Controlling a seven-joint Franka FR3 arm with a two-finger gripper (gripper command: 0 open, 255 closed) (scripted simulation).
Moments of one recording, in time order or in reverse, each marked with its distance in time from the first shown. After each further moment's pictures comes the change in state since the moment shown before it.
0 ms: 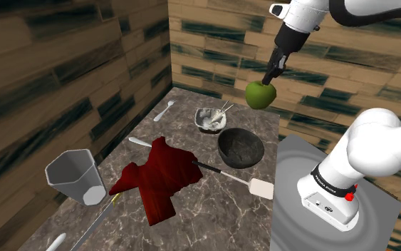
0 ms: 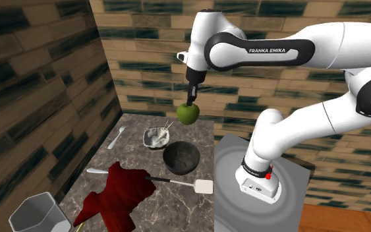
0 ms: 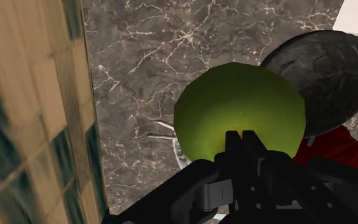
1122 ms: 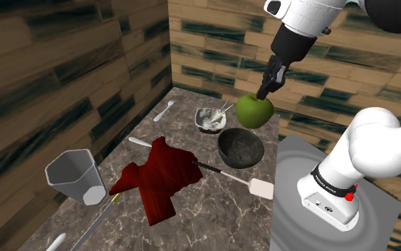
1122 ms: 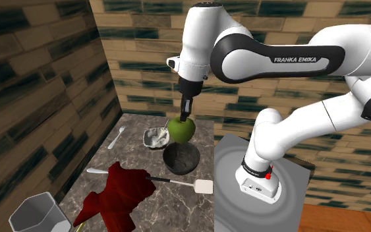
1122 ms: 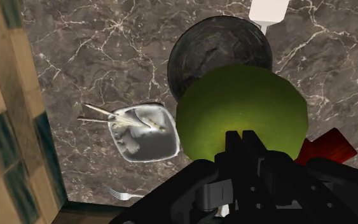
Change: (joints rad) arm 0.084 -0.012 0.232 0.091 0.133 -0.078 0.248
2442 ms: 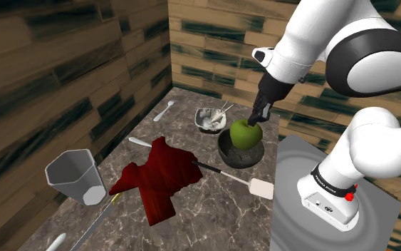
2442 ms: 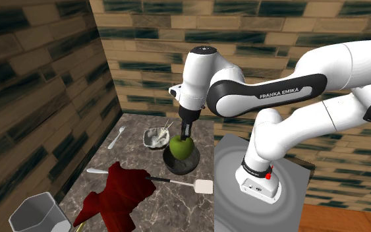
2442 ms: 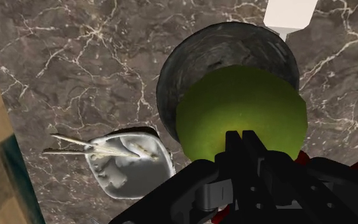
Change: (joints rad) arm 0.029 -0.022 0.055 -0.257 0.055 0.235 -0.006
